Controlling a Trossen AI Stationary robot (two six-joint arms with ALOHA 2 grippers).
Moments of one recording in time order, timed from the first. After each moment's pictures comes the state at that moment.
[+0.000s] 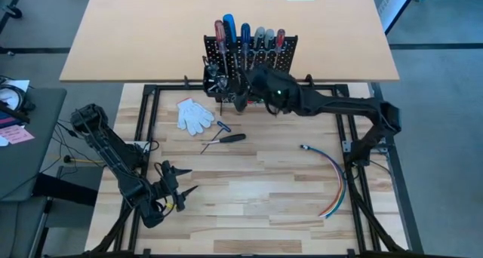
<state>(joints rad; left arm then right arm) -0.98 1.34 0.63 -0.43 -1.18 -1.10 -0.20 1.65 1.47 0.10 0.40 -0.07</state>
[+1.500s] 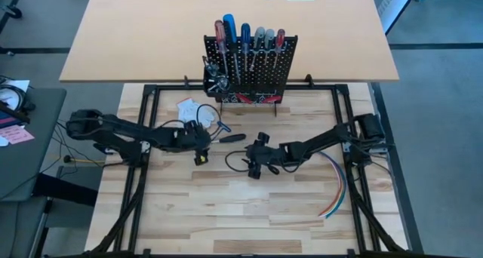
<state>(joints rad) 0.05 1.35 0.58 -0.21 -0.40 -0.10 0.11 1.85 0.91 0.26 0.39 0.12</state>
